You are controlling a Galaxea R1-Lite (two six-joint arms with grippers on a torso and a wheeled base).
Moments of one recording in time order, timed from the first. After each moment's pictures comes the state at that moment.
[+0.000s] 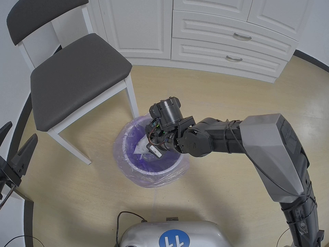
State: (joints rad) left arm -0.24 0.78 -0.31 -0.61 0.02 0.11; right arm 0.75 2.48 -2.00 0.09 -0.28 -0.38
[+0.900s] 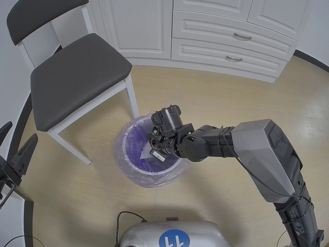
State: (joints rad) left arm -0.24 0.78 -0.31 -0.61 0.02 0.11; right arm 0.73 2.54 -2.00 0.04 -0.27 -0.51
